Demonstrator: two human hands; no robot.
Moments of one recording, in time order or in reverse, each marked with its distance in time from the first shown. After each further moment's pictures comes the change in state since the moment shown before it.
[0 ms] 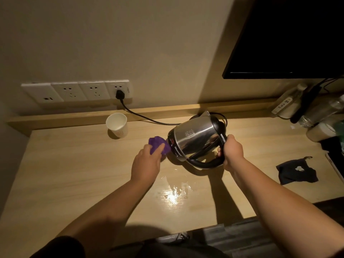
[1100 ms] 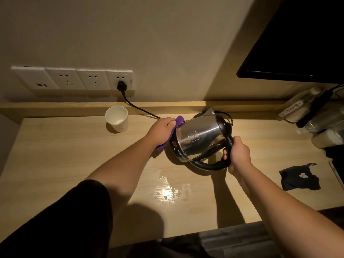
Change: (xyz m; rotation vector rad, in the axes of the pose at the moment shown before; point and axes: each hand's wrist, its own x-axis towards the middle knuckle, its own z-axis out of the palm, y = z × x) left_hand 0.125 0.010 0.001 -0.545 -0.253 -0.090; right_hand 0.017 0.007 0.001 -0.013 -0.007 -0.038
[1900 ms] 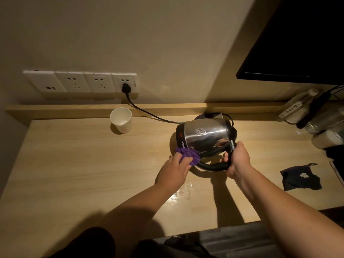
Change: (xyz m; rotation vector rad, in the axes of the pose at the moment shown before) left_hand -0.109 -0.029 0.099 0.359 0.201 0.362; right_hand -0.009 0.011 -0.001 0.249 -0.015 0.198
